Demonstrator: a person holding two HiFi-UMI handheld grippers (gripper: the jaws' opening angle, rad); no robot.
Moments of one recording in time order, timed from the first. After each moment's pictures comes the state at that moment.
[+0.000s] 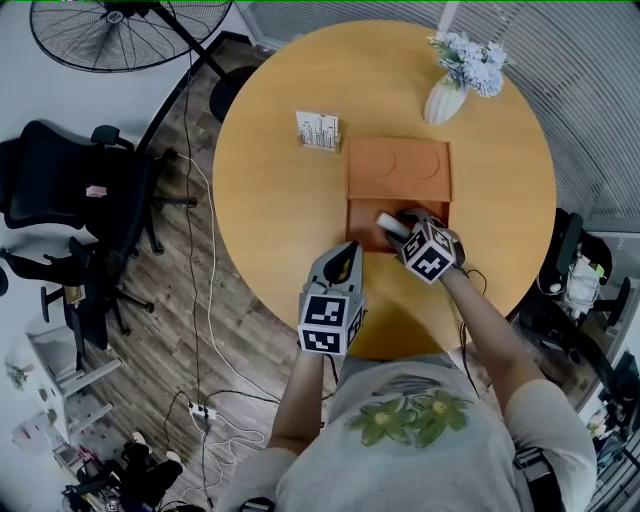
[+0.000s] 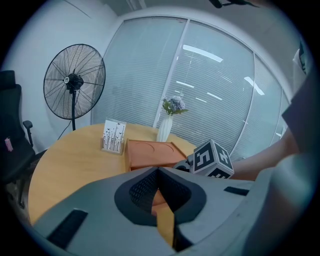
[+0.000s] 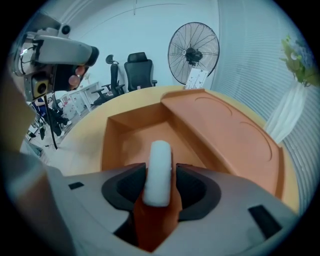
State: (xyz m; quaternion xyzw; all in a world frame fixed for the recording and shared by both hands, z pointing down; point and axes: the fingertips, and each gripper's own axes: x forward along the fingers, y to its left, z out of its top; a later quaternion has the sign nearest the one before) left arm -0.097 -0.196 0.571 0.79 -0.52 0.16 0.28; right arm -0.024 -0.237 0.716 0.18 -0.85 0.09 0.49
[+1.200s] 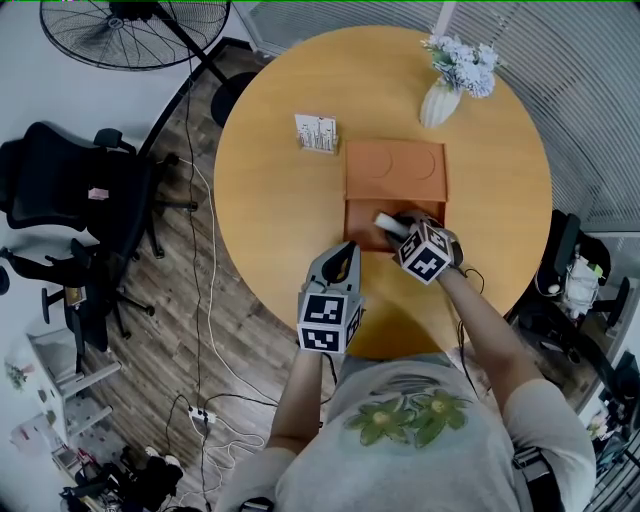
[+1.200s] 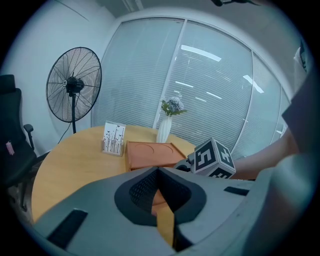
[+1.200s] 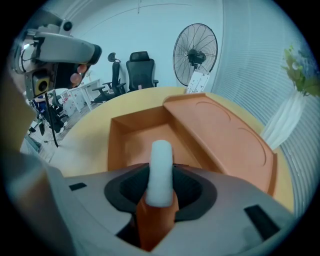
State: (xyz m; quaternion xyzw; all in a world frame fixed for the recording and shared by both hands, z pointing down) left arm -0.097 -0.193 0.563 0.79 -0.52 0.16 0.27; right arm -0.024 -0.236 0.705 0.18 -0.85 0.07 0.49
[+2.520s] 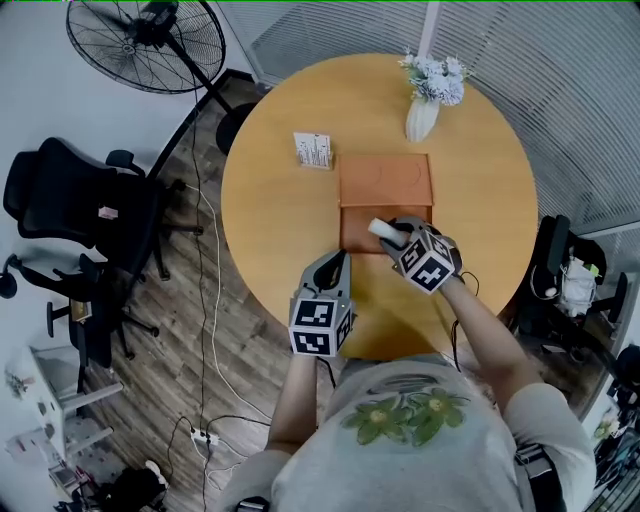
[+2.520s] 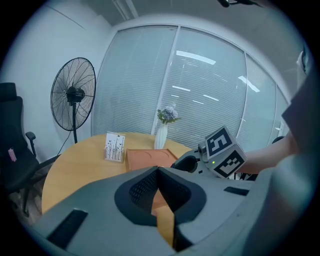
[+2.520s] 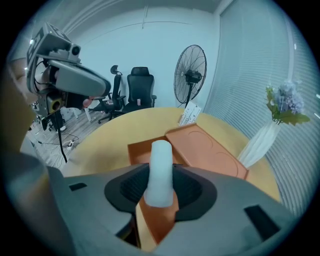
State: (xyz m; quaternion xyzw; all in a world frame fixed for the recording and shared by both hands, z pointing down) left arm -0.098 -0.163 0.526 0.80 -0.53 0.15 0.24; right arm -0.024 -0.217 0.623 0.21 -0.88 0.04 0.43
